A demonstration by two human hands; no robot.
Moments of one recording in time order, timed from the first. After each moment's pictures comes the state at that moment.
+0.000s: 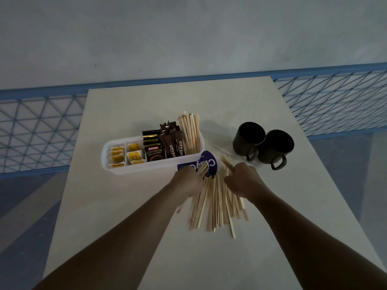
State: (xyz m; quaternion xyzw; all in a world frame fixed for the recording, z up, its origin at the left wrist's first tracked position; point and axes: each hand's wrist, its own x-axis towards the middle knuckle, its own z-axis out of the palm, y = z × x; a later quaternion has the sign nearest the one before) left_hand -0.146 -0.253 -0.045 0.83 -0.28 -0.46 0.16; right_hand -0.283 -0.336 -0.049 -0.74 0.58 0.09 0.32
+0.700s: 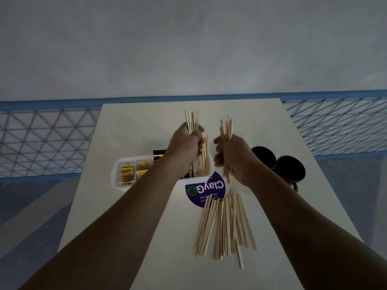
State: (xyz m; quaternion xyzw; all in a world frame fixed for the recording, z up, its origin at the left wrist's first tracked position) left_hand -0.084 -0.304 0.042 0.68 -0.20 -0.42 0.56; right_hand -0.192 -0.376 0.025 -0.57 0.51 -0.18 0.62
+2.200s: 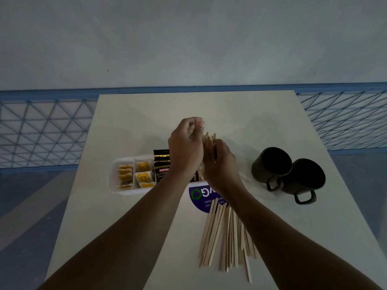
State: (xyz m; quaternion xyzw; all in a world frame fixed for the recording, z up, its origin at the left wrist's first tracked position) left_hand -0.069 -0.328 -0.011 0.75 -0.28 -0.16 0.58; right_hand -0.160 -0.362 -0.053 -0.76 0.42 -0.25 0.43
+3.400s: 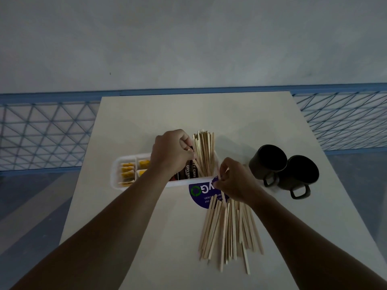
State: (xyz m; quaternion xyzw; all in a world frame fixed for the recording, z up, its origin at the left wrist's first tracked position) left_hand -0.042 -0.288 0.001 0.83 -0.39 -0.21 0.35; right_hand -0.218 -0.370 -0.056 -0.82 0.45 0.02 0.35
